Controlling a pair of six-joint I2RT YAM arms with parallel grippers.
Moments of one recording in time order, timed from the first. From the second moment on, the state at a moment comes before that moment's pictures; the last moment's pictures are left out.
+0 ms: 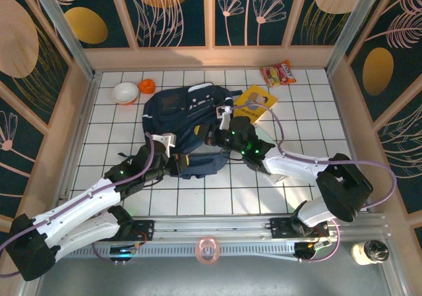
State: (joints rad) left arm -0.78 0.90 0.57 -0.31 0.08 -0.80; right arm 0.83 1.45 0.78 0.45 -0.26 0.93
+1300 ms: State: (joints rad) left arm -0.77 0.98 0.58 -0.34 0.04 -0.78; right arm 0.84 1.43 0.78 0.36 -0.28 0.98
